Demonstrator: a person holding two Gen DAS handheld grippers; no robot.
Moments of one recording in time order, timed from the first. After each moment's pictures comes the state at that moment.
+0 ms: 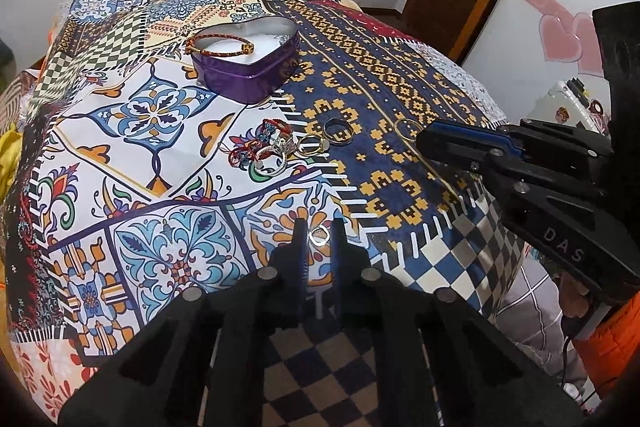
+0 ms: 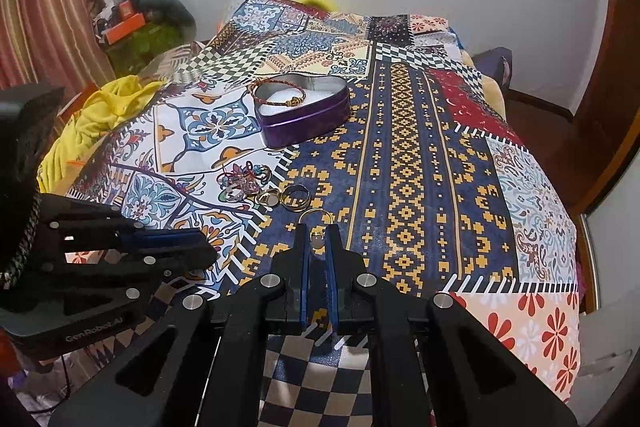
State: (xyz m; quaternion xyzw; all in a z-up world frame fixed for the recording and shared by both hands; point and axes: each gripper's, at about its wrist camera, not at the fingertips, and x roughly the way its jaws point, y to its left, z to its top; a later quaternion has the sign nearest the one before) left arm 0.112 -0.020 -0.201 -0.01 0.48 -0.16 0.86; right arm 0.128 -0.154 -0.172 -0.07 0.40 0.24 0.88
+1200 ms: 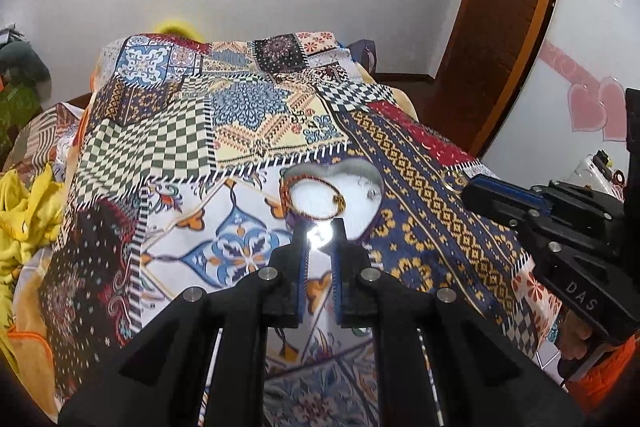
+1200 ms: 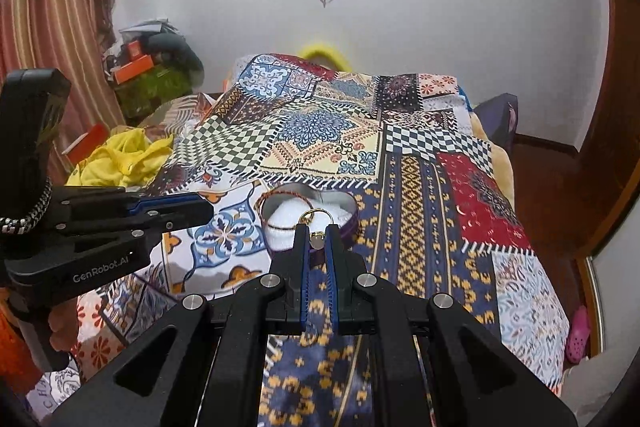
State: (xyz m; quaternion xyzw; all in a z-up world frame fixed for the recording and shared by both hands) left arm 0.183 0.036 -0.133 -0.03 0.39 -0.10 0.92; right arm 0.176 -0.127 -0.121 -0.05 0.33 0.26 0.91
